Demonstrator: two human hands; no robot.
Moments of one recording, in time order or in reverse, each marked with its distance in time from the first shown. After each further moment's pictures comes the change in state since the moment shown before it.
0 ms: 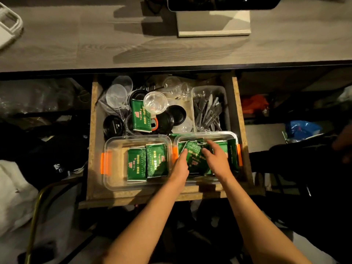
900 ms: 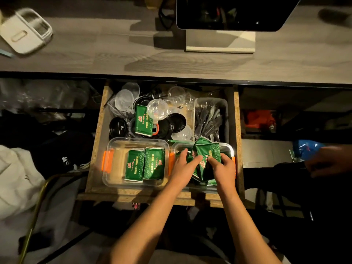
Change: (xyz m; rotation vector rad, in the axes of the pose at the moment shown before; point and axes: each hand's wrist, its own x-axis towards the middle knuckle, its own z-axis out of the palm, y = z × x) left_hand -0.030 0.019 0.030 0.363 0.084 0.309; right_hand -0.020 -0.008 -0.041 0.361 0.092 0.056
